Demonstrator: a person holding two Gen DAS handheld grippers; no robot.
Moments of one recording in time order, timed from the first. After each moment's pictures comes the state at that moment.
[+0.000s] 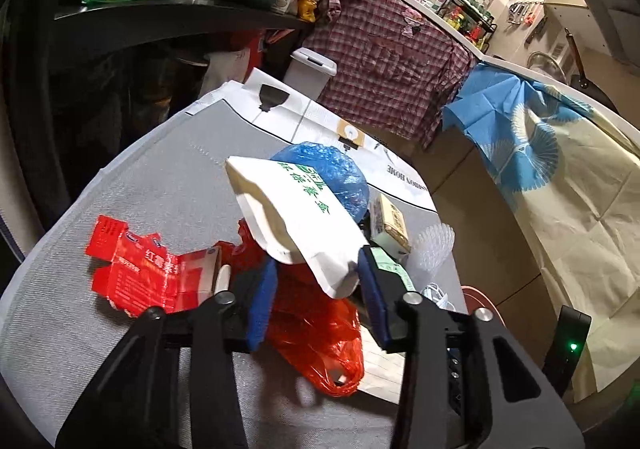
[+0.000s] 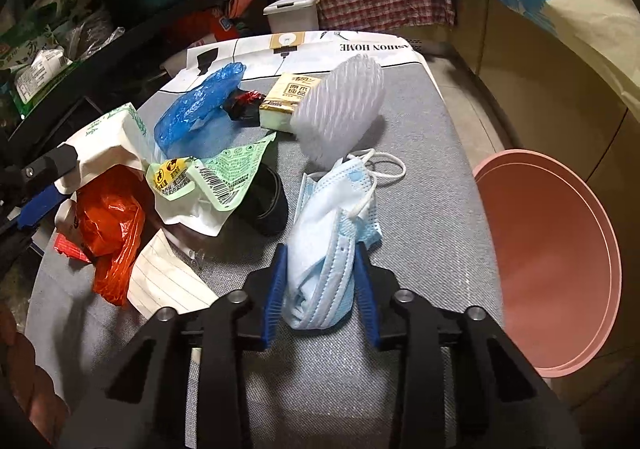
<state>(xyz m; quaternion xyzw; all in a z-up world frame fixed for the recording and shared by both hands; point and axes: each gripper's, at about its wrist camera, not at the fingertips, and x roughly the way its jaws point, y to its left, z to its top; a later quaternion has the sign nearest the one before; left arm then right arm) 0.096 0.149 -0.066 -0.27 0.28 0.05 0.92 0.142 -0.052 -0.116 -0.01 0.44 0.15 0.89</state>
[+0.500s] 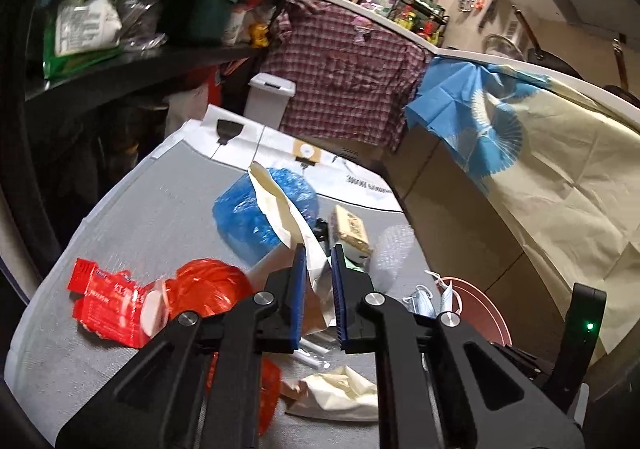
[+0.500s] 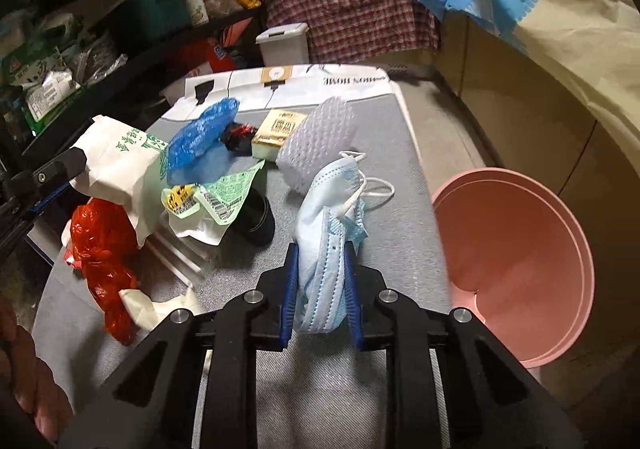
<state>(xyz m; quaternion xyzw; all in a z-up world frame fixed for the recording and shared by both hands) 0.085 0.117 -0.035 -0.20 0.25 0.01 0.95 0.115 -0.076 -0.083 0.00 0.39 0.14 0.91</state>
